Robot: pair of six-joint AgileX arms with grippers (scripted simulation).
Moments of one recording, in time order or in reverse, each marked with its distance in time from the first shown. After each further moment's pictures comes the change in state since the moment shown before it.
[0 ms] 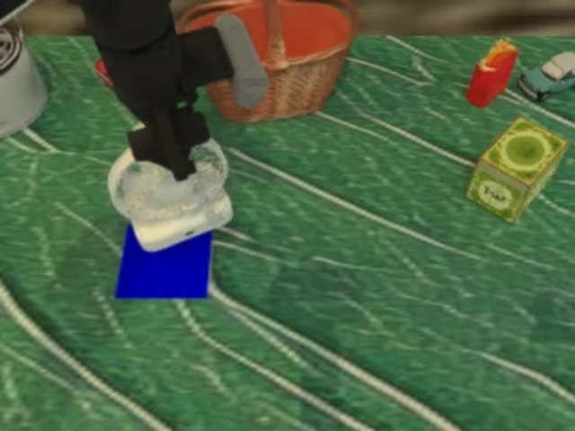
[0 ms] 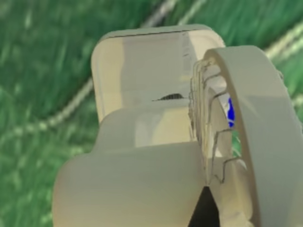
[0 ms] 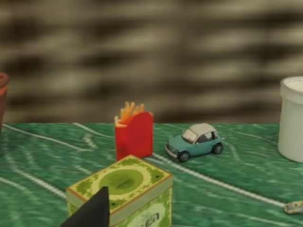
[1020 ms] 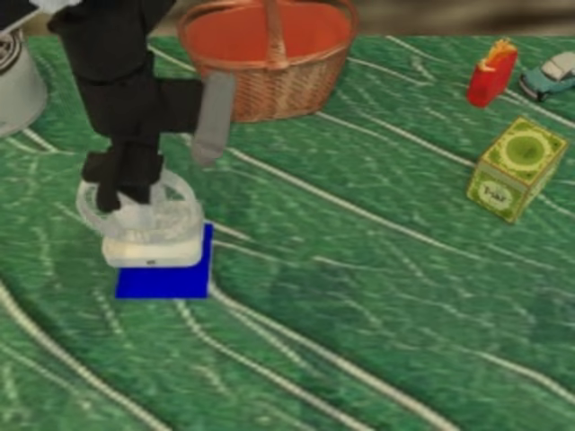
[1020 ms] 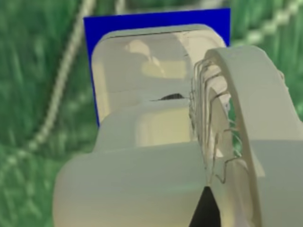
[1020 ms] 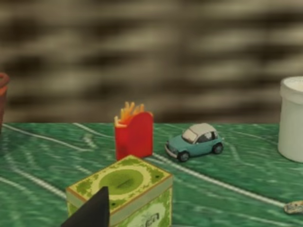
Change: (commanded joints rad) left arm 0.046 -0.011 -0.121 0.012 -0.022 0.434; right arm 0.000 0.000 0.000 0.000 0.000 0.000
